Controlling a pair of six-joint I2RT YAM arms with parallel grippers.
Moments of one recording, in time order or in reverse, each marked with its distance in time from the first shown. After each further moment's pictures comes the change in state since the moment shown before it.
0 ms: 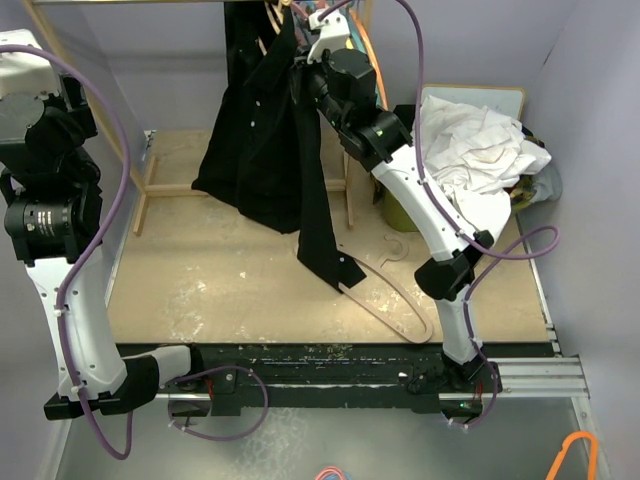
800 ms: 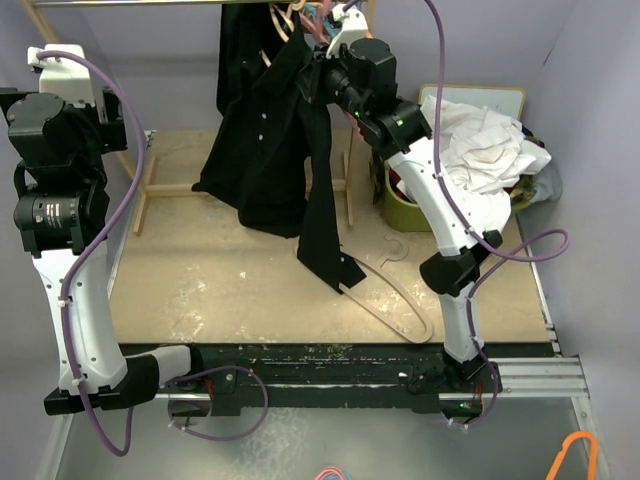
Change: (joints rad) left arm 0.000 0.003 -0.062 -0.093 0.235 0.001; right arm -0.082 0.000 0.055 -0.142 -0.217 0.159
